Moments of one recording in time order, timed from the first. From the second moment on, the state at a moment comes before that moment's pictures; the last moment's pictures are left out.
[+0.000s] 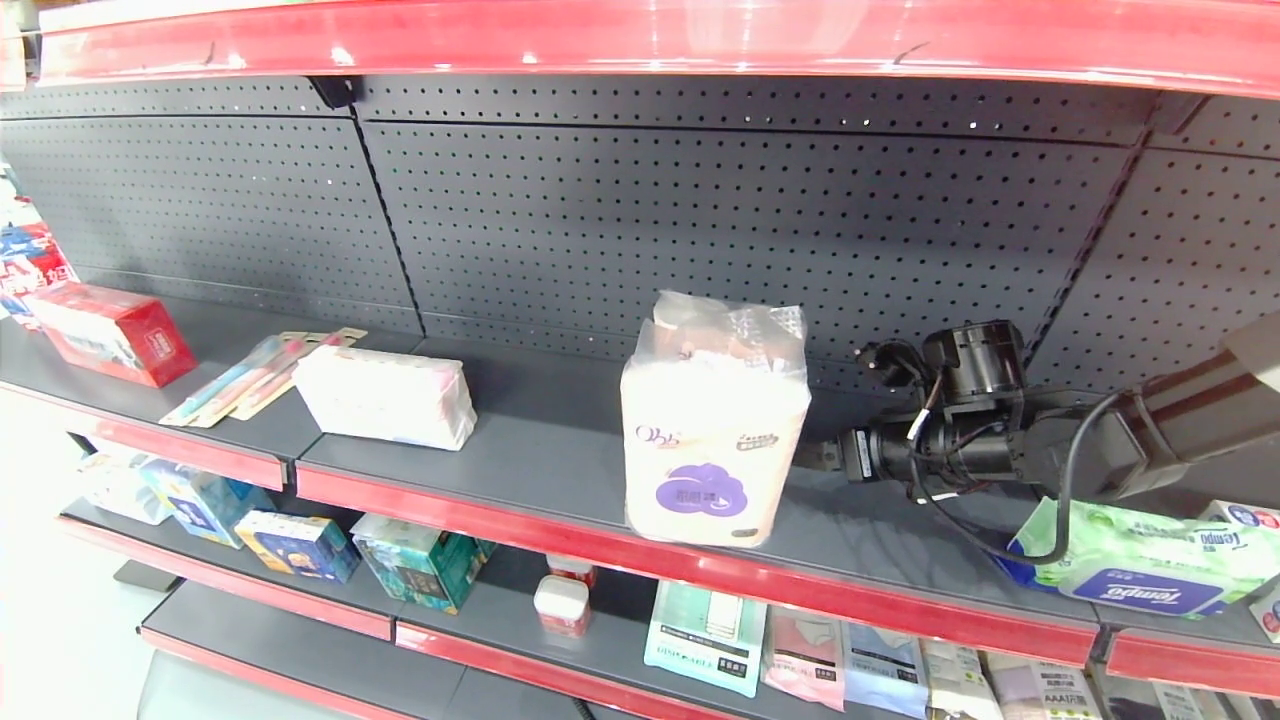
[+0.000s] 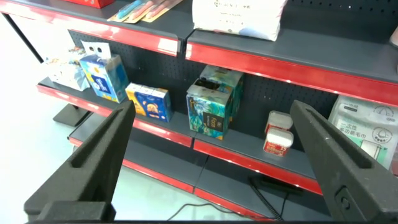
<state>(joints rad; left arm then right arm) 0.10 0.09 0.00 0.00 0.07 0.00 0.23 2.02 -0.98 -0.34 0.37 0.06</state>
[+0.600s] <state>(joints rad) 0.10 0.09 0.00 0.00 0.07 0.00 0.26 2.02 -0.97 -0.33 0.37 0.06</state>
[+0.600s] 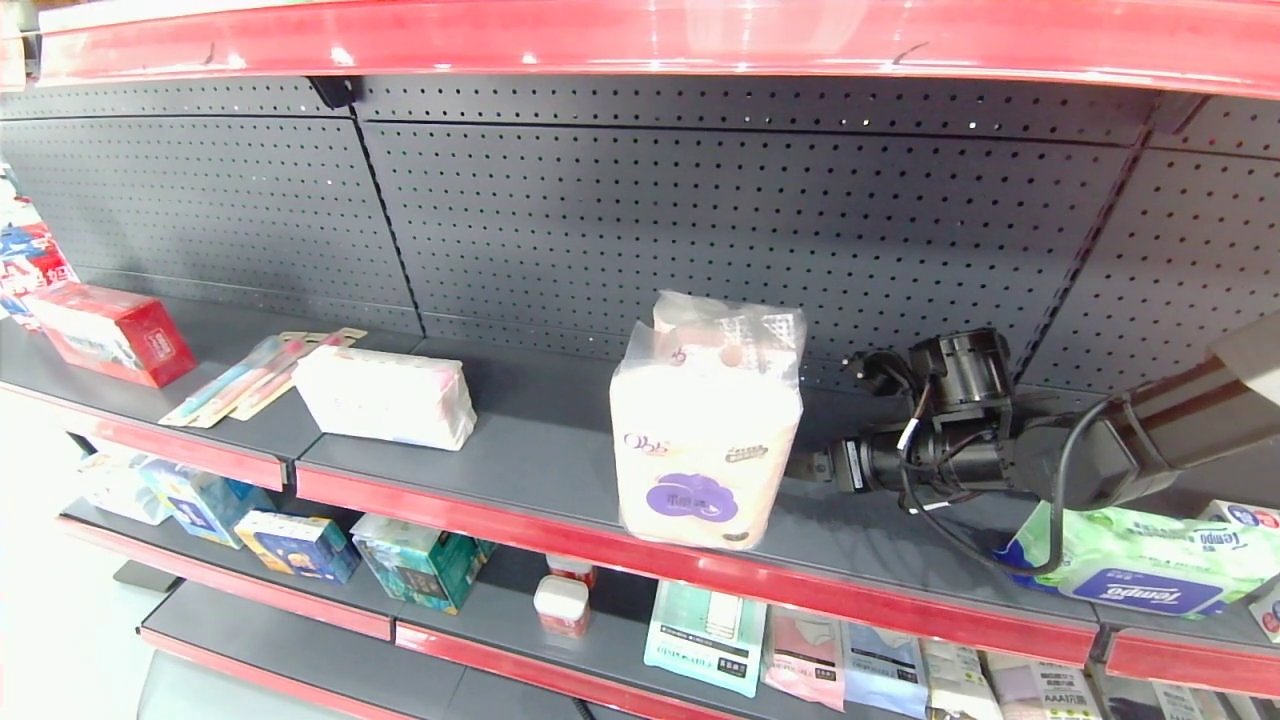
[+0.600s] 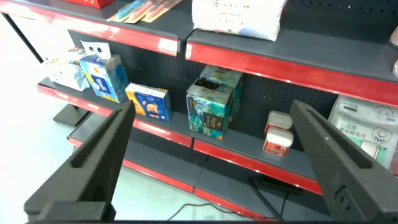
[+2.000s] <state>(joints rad) 0.10 0.09 0.00 0.00 0.07 0.00 0.25 2.07 -0.94 -0.34 0.29 0.06</state>
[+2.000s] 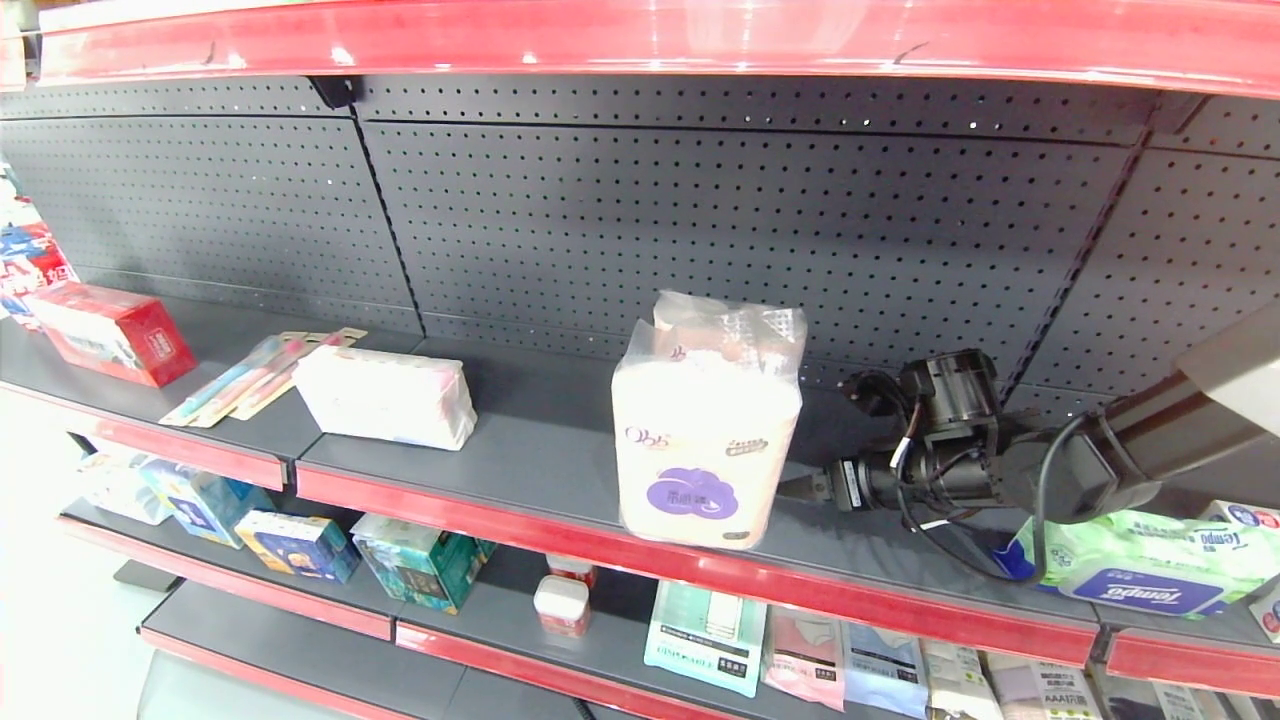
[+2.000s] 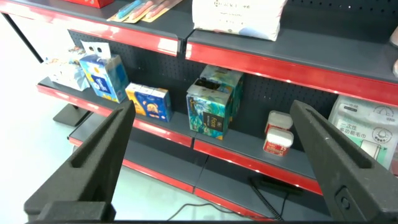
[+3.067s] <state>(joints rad) 0.10 0.09 0.00 0.00 0.07 0.00 0.30 2.08 -0.99 -0.34 0.25 0.09</state>
